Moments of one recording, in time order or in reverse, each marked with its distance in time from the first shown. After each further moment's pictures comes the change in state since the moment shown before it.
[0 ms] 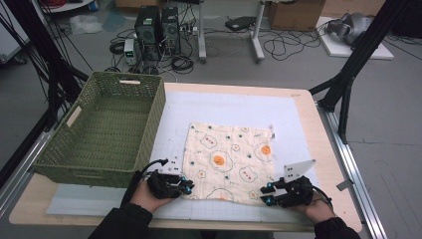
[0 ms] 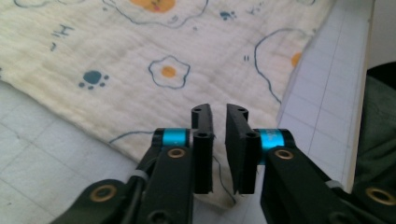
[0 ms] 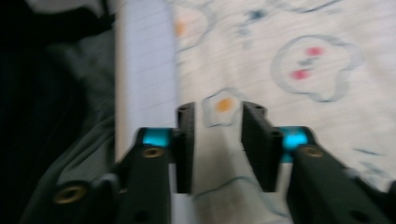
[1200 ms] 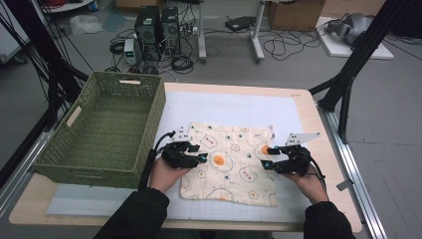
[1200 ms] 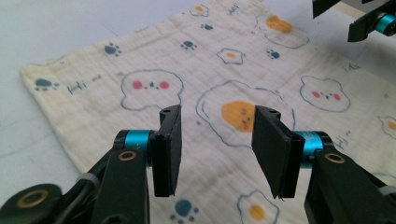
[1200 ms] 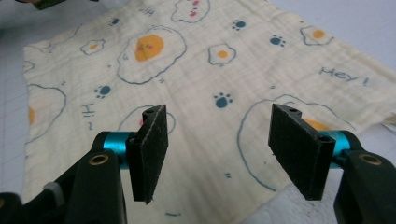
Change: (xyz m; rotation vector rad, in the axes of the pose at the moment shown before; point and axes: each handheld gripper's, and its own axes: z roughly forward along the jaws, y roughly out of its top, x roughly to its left) left arm 0.044 0.061 0.030 -0.143 0.162 -0.134; right arm -0.067 0.029 -0.010 -0.105 -0.277 0.138
